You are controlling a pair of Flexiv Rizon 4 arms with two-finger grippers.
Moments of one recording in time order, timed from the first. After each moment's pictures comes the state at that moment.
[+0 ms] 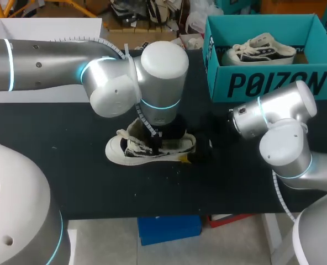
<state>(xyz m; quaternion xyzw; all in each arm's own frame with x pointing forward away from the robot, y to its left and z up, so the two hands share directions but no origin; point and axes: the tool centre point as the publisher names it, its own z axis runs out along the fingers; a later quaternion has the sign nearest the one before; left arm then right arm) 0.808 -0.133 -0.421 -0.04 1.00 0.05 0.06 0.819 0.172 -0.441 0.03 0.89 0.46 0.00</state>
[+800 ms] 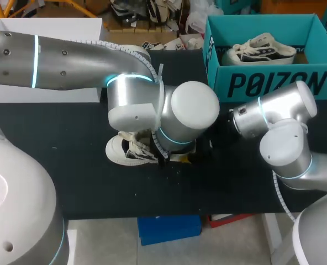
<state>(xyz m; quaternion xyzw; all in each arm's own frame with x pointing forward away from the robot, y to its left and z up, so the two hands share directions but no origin) 0.797 -0.141 -0.423 -0.04 0.97 0.12 0.19 0.819 0.171 -0.442 0.03 0.89 0.46 0.00</state>
